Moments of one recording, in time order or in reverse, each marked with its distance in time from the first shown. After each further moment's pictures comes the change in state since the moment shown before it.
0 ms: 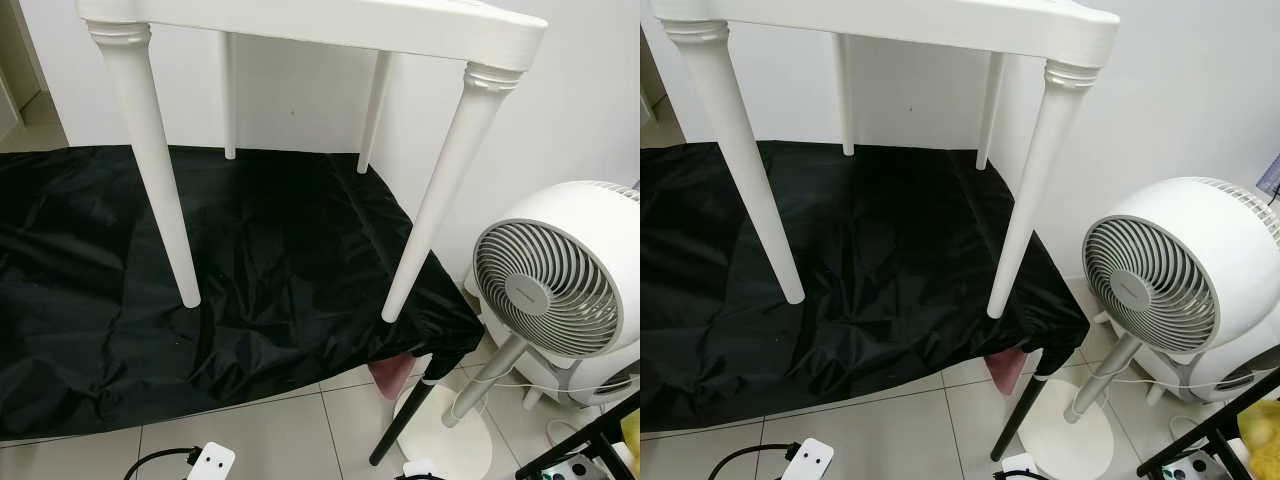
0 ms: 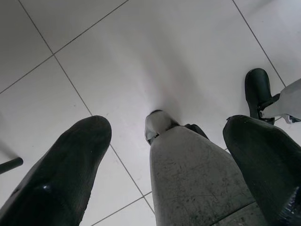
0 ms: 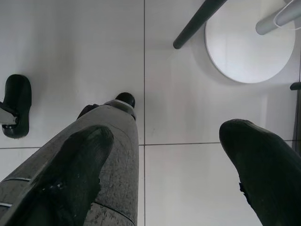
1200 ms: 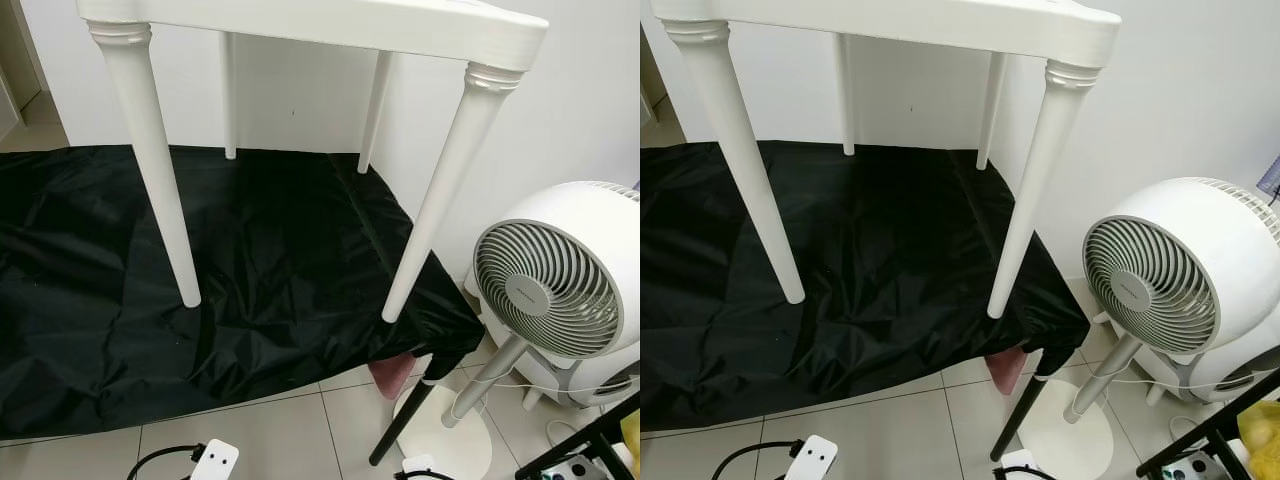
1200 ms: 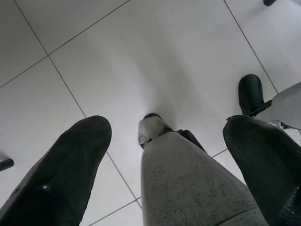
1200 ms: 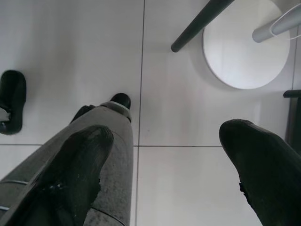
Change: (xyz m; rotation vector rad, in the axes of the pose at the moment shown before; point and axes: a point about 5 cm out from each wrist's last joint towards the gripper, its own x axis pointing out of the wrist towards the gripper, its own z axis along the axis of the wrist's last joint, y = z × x) left arm 0.001 -0.002 0.005 -0.029 -0.009 0.000; right arm 0.001 0.000 0.005 -0.052 -0.007 0.011
